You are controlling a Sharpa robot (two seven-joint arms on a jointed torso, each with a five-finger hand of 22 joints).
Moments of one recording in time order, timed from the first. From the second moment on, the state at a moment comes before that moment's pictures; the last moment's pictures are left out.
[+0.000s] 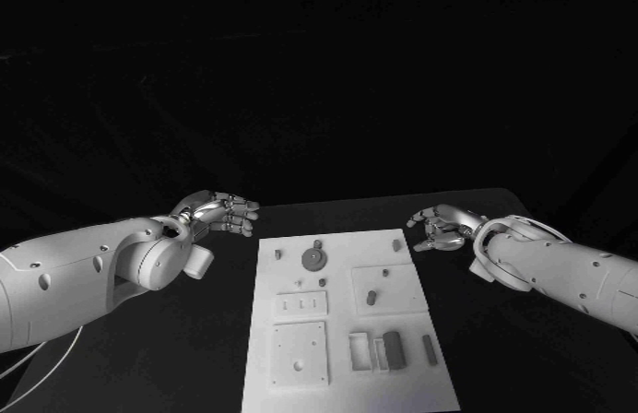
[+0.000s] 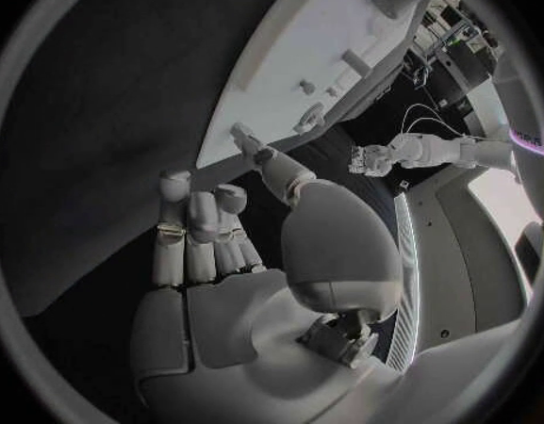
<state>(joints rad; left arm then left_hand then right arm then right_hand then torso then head) 1.38 -0.80 -0.23 1.28 -0.15 -0.22 0.18 1.03 -0.06 0.43 -0.29 0.10 0.73 0.19 0.41 0.41 1.07 0.15 0.15 0.24 1.06 0.07 0.25 0.91 0.06 1.02 -0.02 0.27 0.85 1.19 -0.72 -0.10 0.91 -1.11 -0.21 0.26 1.15 -0.16 0.56 -0.29 0.13 0.66 0.16 0.22 0.46 1.03 0.05 1.20 1.00 1.13 -0.06 1.44 0.99 0.22 1.09 -0.01 0.94 1.31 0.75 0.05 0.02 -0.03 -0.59</state>
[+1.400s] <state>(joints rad) 1.38 -0.79 -0.23 1.30 -0.15 -0.22 0.17 1.04 -0.05 0.43 -0.29 0.10 0.74 0.19 0.41 0.42 1.10 0.12 0.17 0.27 1.06 0.07 0.24 0.91 0.06 1.02 -0.02 0.27 0.86 1.14 -0.62 -0.10 0.80 -1.12 -0.22 0.29 1.13 -0.11 0.56 -0.29 0.14 0.71 0.13 0.27 0.47 1.04 0.03 1.21 1.01 1.13 -0.08 1.46 0.99 0.22 1.09 -0.01 0.96 1.31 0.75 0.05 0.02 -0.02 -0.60</state>
